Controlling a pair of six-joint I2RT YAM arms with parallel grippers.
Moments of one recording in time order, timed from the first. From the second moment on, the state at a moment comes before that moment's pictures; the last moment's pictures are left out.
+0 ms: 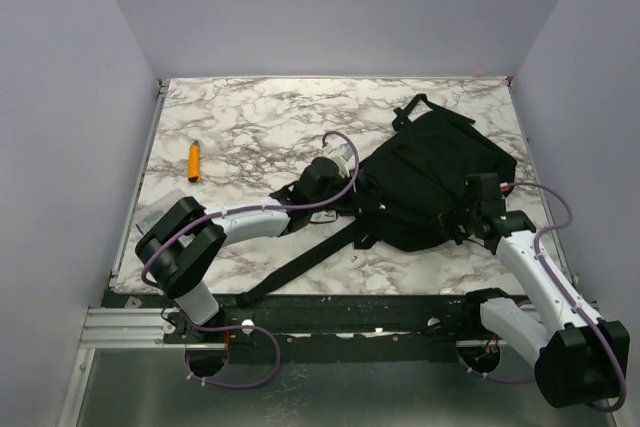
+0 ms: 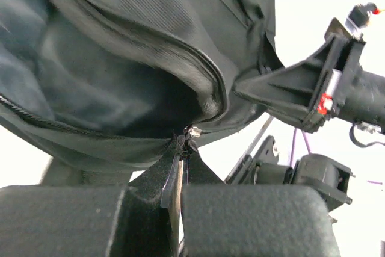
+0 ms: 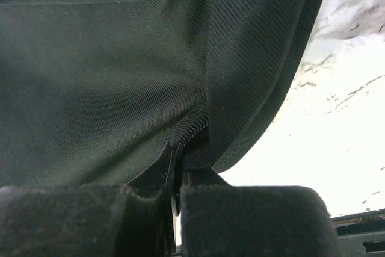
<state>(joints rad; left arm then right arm) -0.87 1.63 0.85 0.39 0.24 -0.86 0.13 0.93 0.59 -0.68 0.00 1.15</state>
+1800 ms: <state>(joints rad) -1.01 1.73 1.14 0.23 0.40 -0.88 0.08 0.75 0.73 -1.01 -0.06 1.24</state>
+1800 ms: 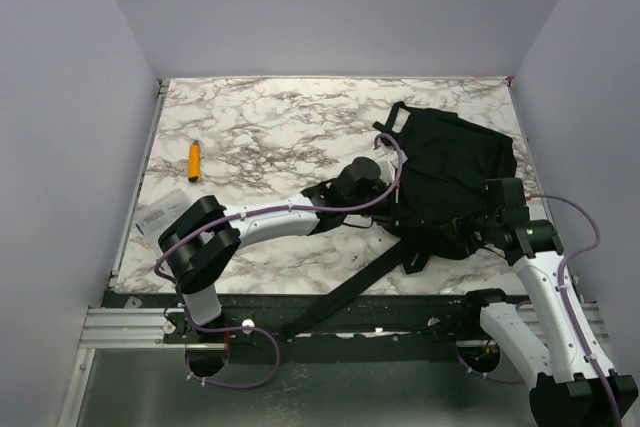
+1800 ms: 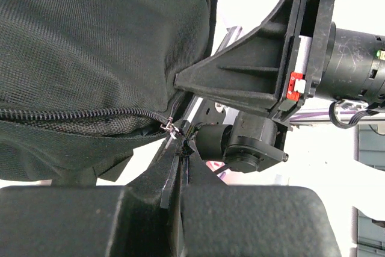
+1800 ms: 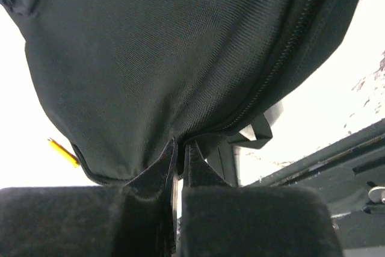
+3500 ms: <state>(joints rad) -0.83 1.85 1.23 0.37 0.59 -1.01 0.08 0.93 1.06 -1.18 0.54 0.90</state>
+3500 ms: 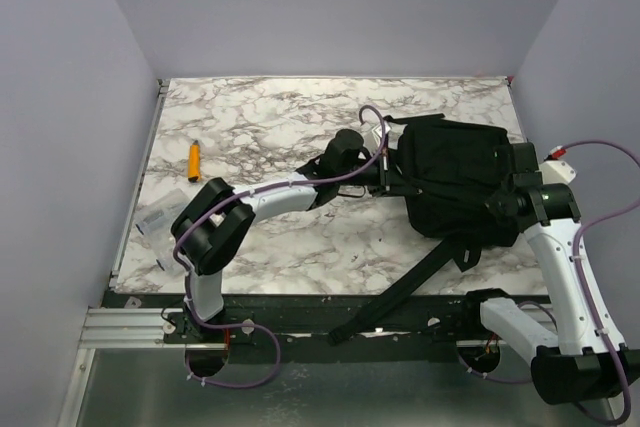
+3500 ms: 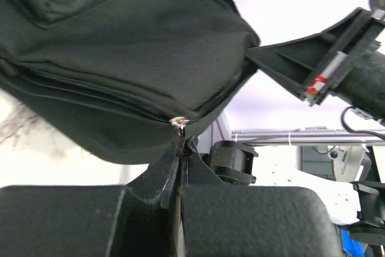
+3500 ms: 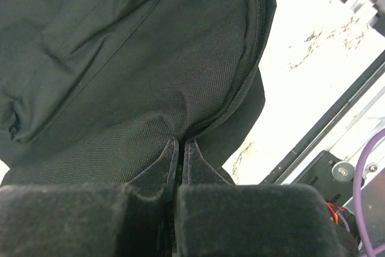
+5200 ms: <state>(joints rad) -0.91 1.98 1.29 0.35 0.57 -1.02 0.04 0.75 0.77 -1.16 0.04 1.37</state>
